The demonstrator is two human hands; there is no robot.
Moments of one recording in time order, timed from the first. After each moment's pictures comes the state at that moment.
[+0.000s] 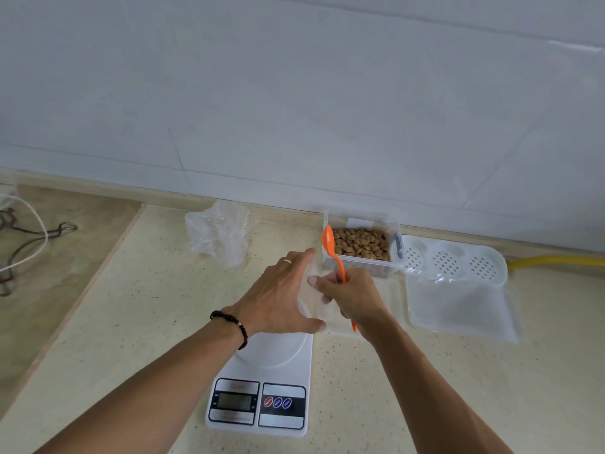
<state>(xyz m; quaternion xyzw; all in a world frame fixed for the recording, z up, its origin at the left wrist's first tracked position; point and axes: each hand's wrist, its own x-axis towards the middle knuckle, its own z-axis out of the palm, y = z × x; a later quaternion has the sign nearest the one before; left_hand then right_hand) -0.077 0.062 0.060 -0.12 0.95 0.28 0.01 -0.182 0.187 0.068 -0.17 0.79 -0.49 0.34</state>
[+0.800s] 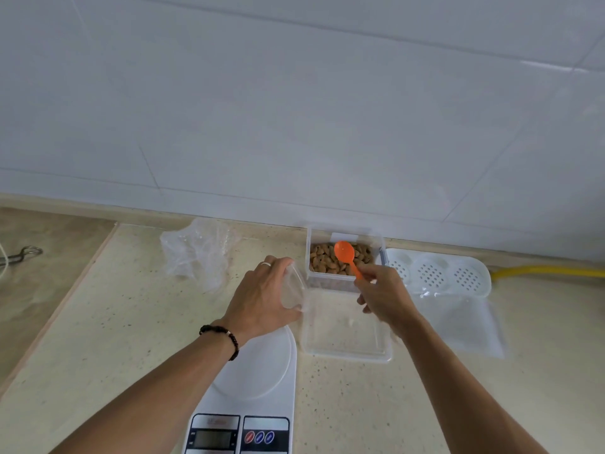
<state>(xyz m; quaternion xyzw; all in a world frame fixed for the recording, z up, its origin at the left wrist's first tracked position) -0.109 0.046 0.042 -0.19 0.94 0.28 -0.08 -0.252 0.215 0.076 -0.17 0.87 -0.39 0.25</state>
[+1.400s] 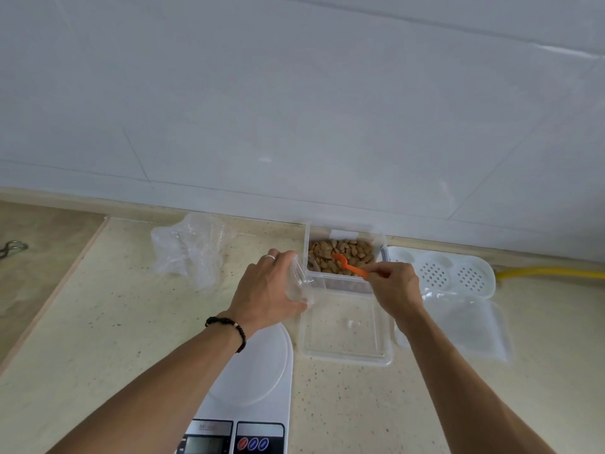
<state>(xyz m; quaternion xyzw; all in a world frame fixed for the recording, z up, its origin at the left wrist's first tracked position) -0.134 0.045 0.036 -0.20 0.95 0.25 -0.07 -0.277 0.216 0.058 -0.12 0.88 -0.42 0.17</state>
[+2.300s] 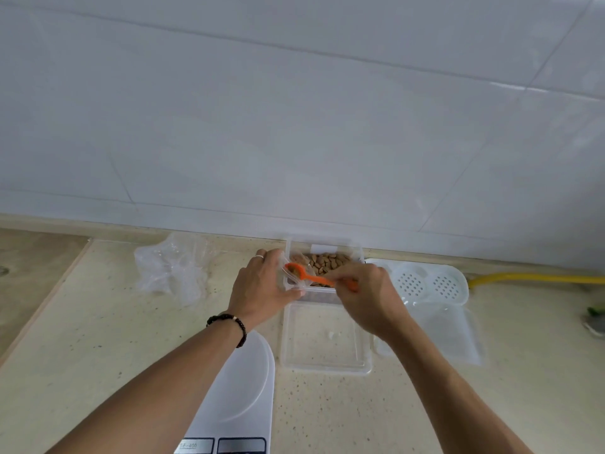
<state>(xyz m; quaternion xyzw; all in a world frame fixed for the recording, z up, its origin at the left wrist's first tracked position) -0.161 0.054 0.051 -0.25 0.92 0.29 -0.14 -0.248 0.224 0.118 -0.37 0.86 -0.33 0.10</state>
